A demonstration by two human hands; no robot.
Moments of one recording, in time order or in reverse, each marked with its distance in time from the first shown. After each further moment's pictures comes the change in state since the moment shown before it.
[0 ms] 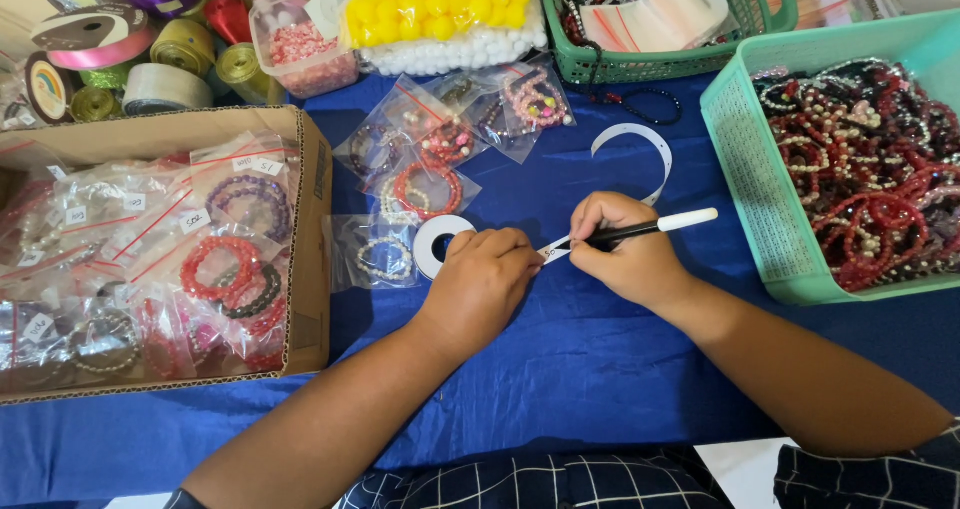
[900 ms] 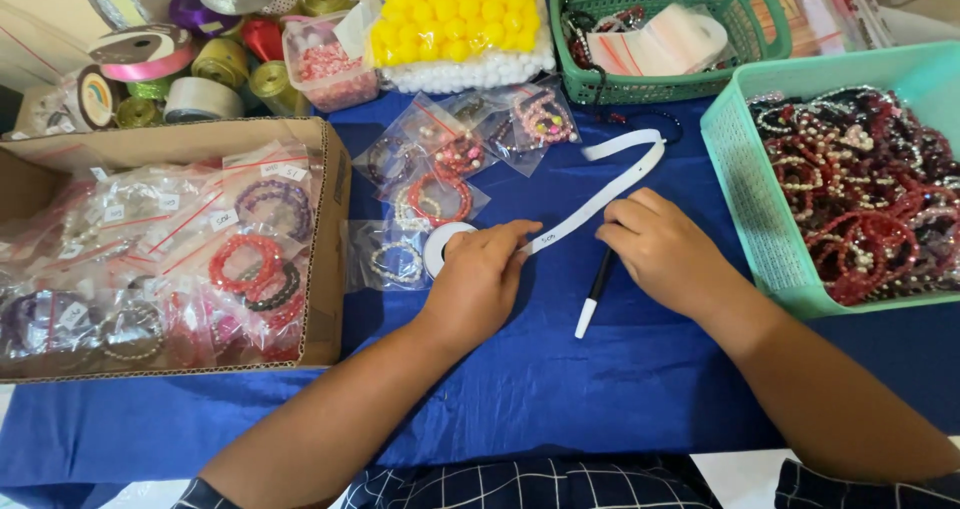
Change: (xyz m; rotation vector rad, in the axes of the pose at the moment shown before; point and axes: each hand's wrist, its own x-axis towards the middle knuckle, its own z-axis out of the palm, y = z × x) left_hand 0.004 0.001 -0.011 -0.190 0.088 -0.168; right_hand 0.008 -0.043 -0.036 -0.890 -0.160 -0.436
